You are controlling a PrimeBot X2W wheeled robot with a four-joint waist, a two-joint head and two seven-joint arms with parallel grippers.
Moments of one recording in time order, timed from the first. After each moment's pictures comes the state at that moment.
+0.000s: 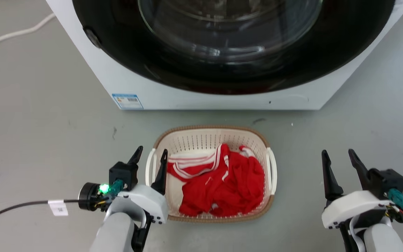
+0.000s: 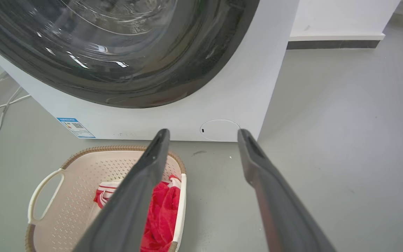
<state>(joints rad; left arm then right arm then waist) -0.33 0.05 -0.18 0.55 -0.13 -0.08 -0.26 -0.16 -0.05 -0.04 0.32 0.09 0.13 -0.19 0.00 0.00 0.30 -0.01</state>
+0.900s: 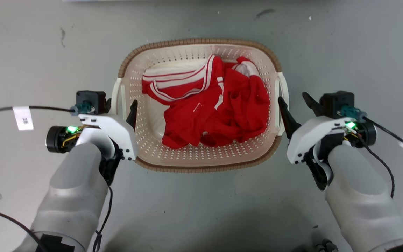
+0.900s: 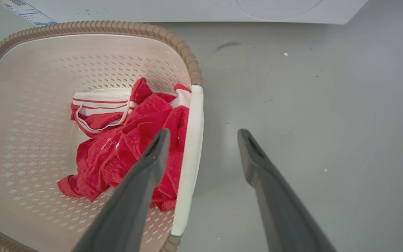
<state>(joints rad) -0.82 0.18 -0.30 1.06 -0.38 -0.13 -0.15 -0.72 -0.06 0.23 0.92 0.25 0.13 -0.20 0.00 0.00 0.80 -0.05</state>
